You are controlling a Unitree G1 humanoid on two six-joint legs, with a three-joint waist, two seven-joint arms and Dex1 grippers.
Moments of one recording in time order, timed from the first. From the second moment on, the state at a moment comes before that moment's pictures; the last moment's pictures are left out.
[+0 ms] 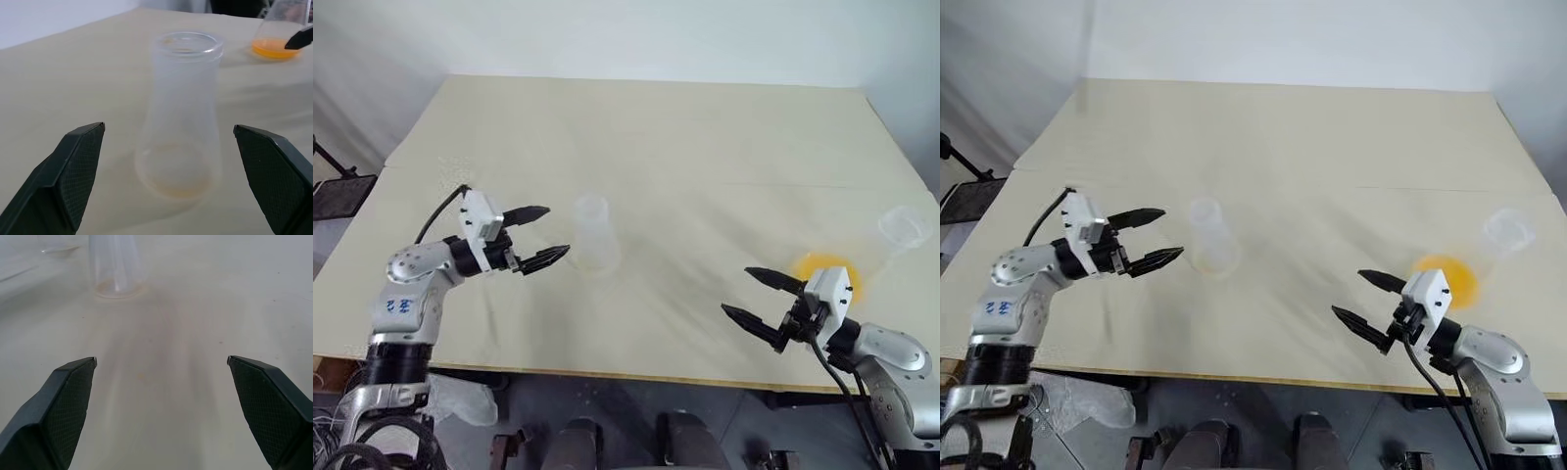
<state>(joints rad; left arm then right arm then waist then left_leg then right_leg) -0.50 0.63 0.10 0.21 -0.42 0.15 -1.04 0.08 -0.63 -0.21 -0.27 0.52 0.17 0.92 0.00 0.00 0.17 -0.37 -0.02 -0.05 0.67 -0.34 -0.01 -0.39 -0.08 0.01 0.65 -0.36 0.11</state>
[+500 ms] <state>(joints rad) -0.74 0.48 0.03 0.56 -0.35 0.00 -1.13 0.14 -0.61 -0.23 -0.33 0.52 0.17 0.86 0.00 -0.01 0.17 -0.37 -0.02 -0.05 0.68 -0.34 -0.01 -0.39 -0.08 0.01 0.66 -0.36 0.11</state>
